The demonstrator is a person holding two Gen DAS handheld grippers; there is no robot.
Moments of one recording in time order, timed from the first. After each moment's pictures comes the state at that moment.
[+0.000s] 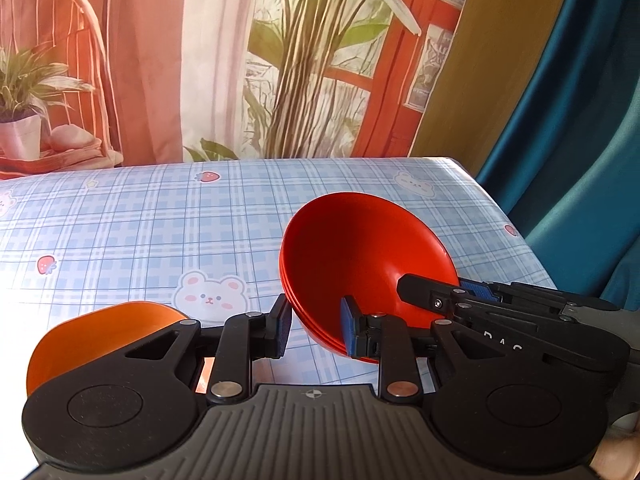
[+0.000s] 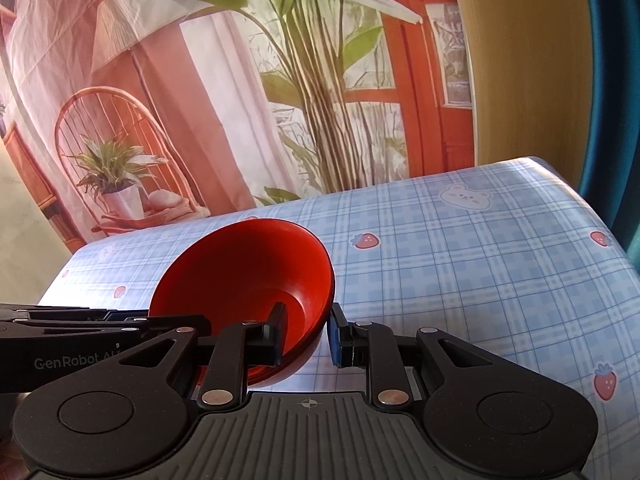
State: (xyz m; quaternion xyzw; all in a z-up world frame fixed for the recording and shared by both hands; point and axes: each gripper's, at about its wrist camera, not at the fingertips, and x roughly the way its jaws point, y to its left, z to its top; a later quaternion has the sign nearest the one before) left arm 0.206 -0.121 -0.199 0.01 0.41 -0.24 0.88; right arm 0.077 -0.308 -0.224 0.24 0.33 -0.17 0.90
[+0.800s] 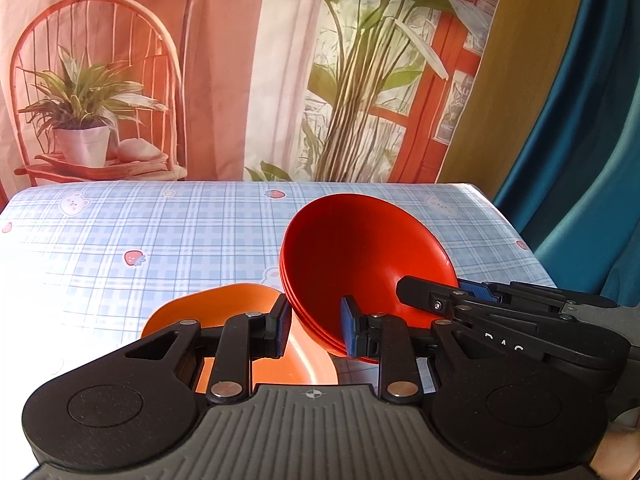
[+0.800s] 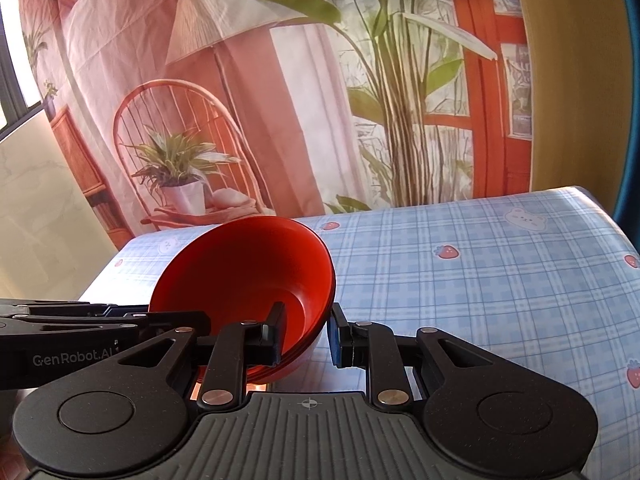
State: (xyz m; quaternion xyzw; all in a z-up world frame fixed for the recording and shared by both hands) left arm 0.165 -0.052 -0.163 0.01 0.38 -0.21 0.90; right arm 0.087 -0.231 -0.184 0.22 0.32 -0.12 0.92
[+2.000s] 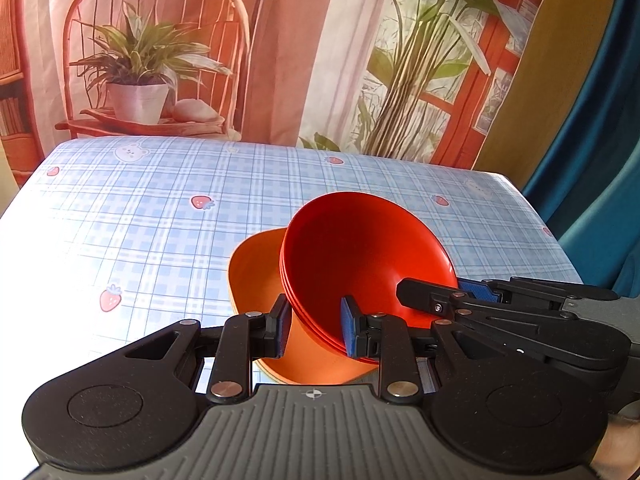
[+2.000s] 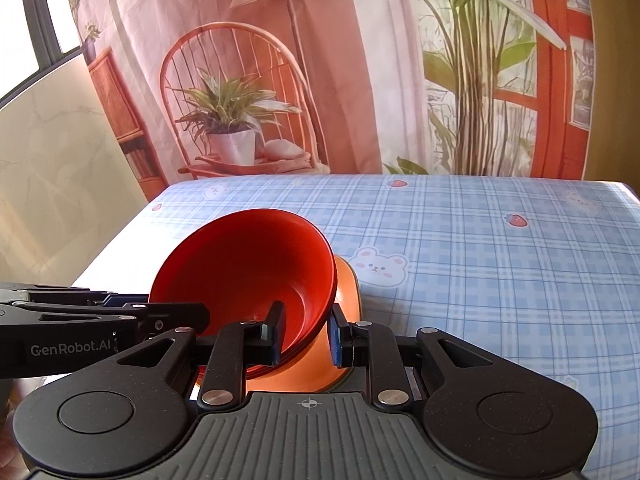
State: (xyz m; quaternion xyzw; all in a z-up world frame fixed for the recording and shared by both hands) left arm 0.136 0.010 -0.183 -0.02 0.40 -0.17 0.90; right arm 0.107 -0.157 -0.200 0.18 0.36 -0.07 0.91
